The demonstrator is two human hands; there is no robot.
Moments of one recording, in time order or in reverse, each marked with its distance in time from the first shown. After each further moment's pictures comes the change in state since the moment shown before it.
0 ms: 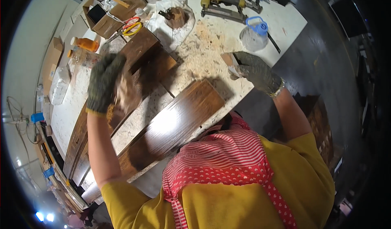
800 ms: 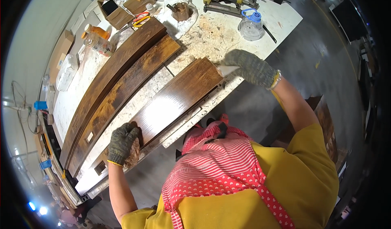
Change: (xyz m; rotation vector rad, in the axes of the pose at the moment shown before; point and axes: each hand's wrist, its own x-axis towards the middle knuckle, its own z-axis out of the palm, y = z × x) left_hand -0.246 -0.034 0.004 0.313 -0.146 -0.376; right_hand -0.030 0.028 0.004 -0.979 -0.163 -0.660
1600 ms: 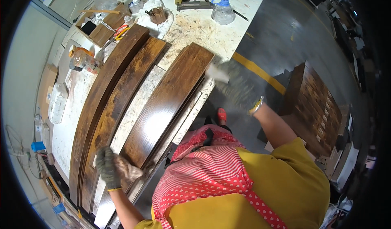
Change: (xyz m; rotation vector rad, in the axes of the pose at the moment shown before) left_hand -0.025 -0.143 -0.040 -0.547 0.533 0.065; right_hand -0.030 -0.161 0.119 -0.198 0.584 0.563
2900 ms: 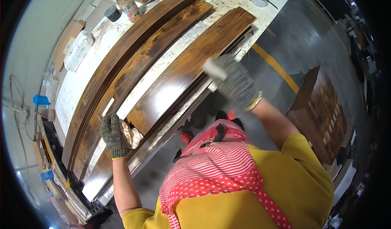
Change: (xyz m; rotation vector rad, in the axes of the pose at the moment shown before) left_hand -0.025 -0.096 -0.130 0.064 0.049 0.207; right_hand -0.089 -0.153 0.118 -0.088 -0.023 -0.548
